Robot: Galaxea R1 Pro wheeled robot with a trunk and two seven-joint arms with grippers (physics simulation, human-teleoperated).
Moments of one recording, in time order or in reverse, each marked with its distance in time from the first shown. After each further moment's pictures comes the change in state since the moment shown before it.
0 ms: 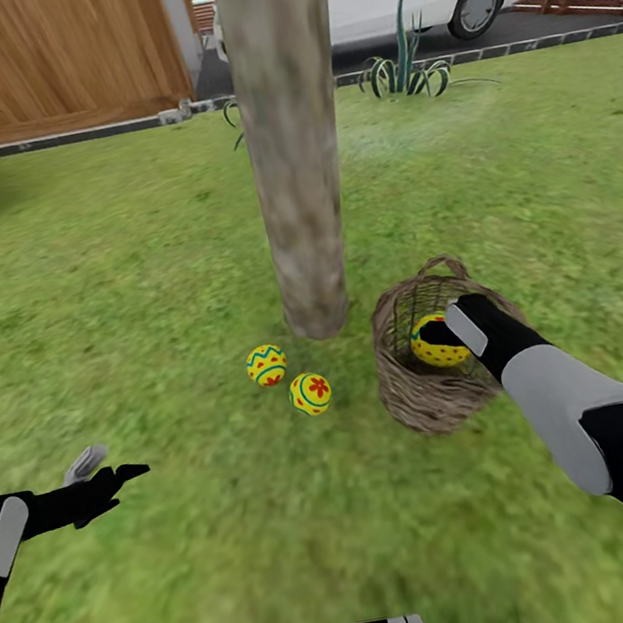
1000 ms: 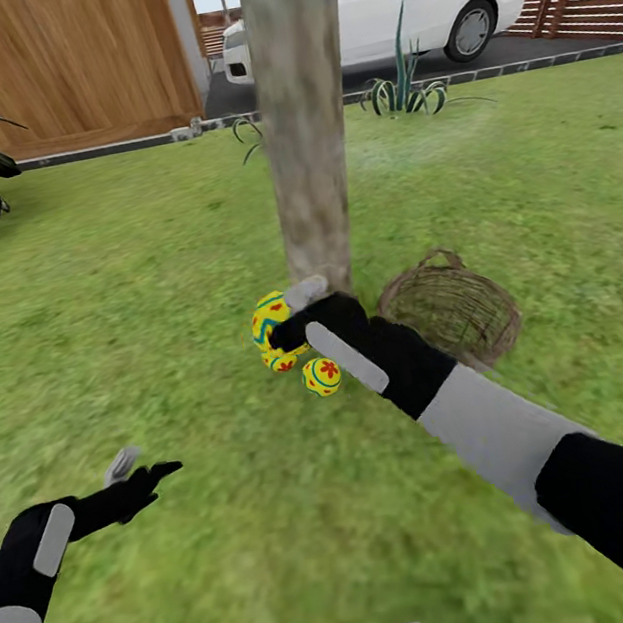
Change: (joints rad) left arm 0.000 -0.105 0.001 0.098 -0.001 -0.148 -0.056; right arm 0.025 0.230 0.652 -0.553 -0.289 0.171 -0.066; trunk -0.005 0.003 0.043
